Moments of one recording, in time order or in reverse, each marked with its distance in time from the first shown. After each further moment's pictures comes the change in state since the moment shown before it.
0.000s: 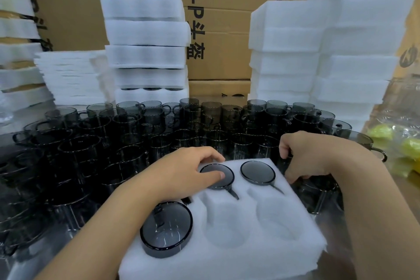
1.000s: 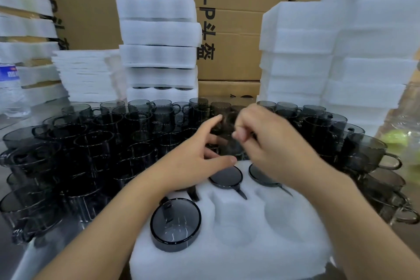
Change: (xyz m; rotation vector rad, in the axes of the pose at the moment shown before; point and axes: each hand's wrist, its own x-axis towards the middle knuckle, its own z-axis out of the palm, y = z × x) left_hand 0.007 -0.002 0.000 -0.363 0.146 0.115; right_hand -0.005 -0.056 0.020 0.262 0.730 -0.745
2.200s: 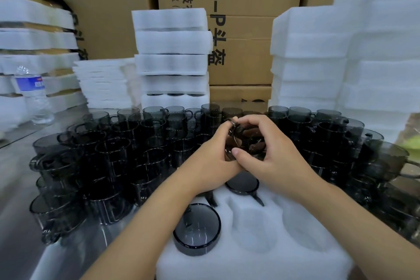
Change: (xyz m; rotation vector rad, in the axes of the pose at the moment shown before) left_hand 0.006 0.009 0.007 0.013 0.092 0.038; right_hand -0.006 0.023 0.038 0.420 0.079 0.149
